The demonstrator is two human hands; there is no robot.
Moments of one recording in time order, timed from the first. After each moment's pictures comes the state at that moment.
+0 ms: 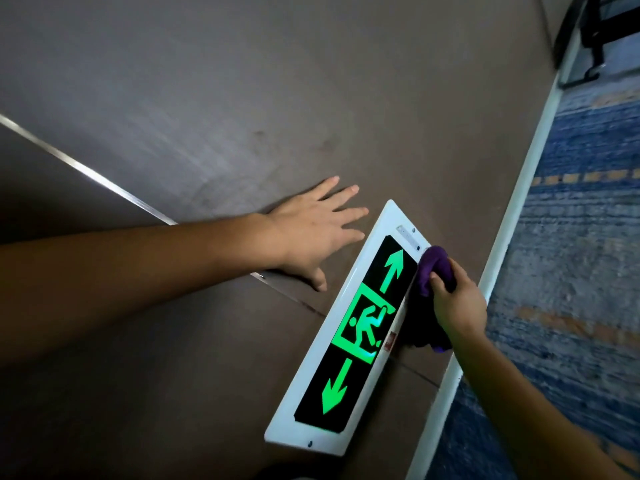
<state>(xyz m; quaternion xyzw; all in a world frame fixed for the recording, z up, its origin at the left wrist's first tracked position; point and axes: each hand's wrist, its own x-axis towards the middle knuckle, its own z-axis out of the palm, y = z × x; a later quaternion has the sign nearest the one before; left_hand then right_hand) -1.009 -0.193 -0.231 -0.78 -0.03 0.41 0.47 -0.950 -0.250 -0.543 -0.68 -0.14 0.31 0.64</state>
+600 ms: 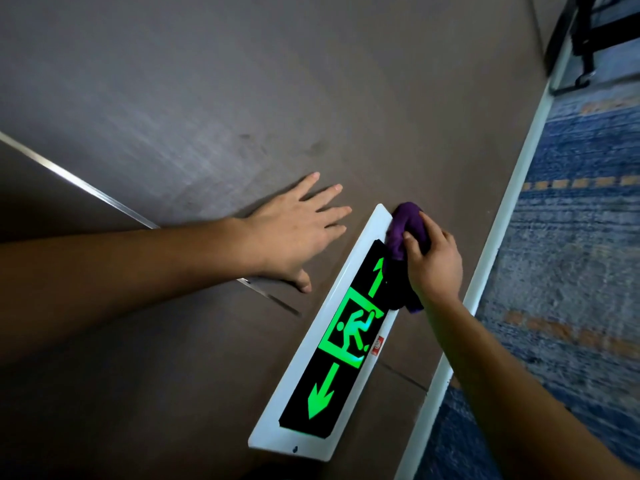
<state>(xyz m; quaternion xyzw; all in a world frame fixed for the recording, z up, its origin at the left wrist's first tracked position) -1.012 -0.191 -0.229 -0.78 -0.04 0.39 0.50 -0.919 -0.226 -0.482 -0.67 -0.18 0.23 0.68</state>
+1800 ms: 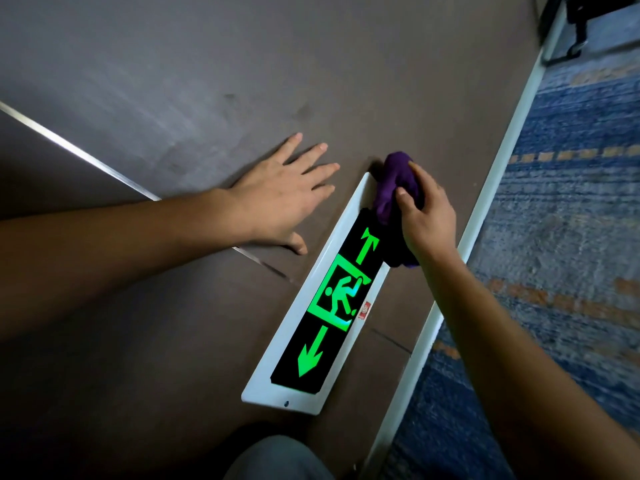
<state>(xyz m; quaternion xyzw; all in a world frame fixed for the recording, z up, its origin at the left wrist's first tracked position) -1.018 -0.194 -0.231 -0.79 -0.05 0.33 0.52 -0.901 -0.240 -0.468 -0.62 -0.21 0.21 0.73</state>
